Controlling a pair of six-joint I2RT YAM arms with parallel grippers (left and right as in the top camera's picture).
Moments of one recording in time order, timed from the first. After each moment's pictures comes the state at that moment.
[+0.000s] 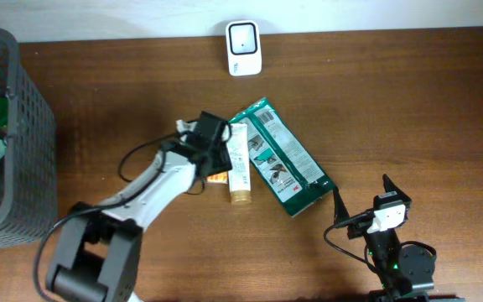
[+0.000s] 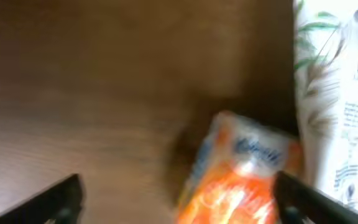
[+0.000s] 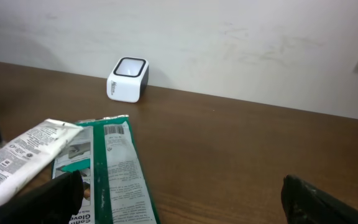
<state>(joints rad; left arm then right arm) -0.44 1.76 1.10 -0.58 -0.20 -0.65 0.06 0.01 0.01 -0.06 -0.13 -0.08</state>
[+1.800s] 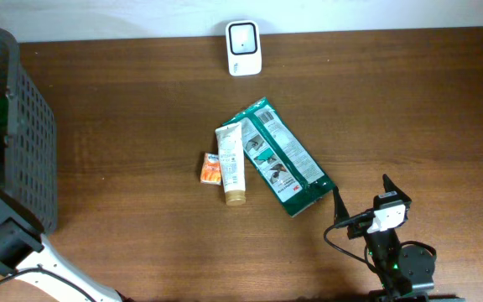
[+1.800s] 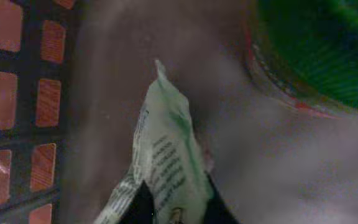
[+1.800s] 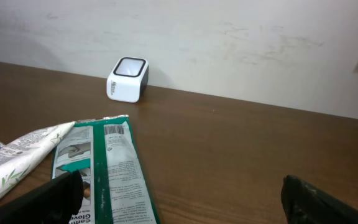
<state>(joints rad) 0.74 2.26 1.79 -0.57 -0.03 0.56 0.06 0.01 0.01 -0.06 -0.13 -0.08</state>
